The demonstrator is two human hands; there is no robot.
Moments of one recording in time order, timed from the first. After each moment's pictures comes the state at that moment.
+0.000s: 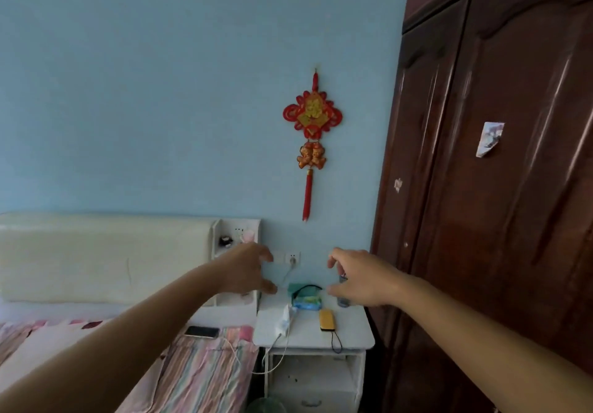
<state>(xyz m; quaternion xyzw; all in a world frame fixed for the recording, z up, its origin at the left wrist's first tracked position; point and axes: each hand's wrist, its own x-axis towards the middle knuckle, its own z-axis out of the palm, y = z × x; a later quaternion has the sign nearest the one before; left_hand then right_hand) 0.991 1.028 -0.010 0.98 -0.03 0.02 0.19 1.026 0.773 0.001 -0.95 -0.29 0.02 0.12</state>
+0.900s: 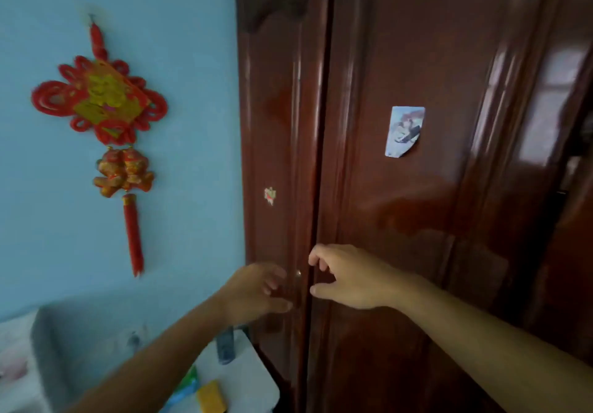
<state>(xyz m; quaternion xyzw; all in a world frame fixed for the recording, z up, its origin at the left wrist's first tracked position) 1.381 0.847 -0.046 0.88 -0.34 -0.06 0.32 1.272 0.652 0.014 -0.99 -0.05 -0.05 0.10</state>
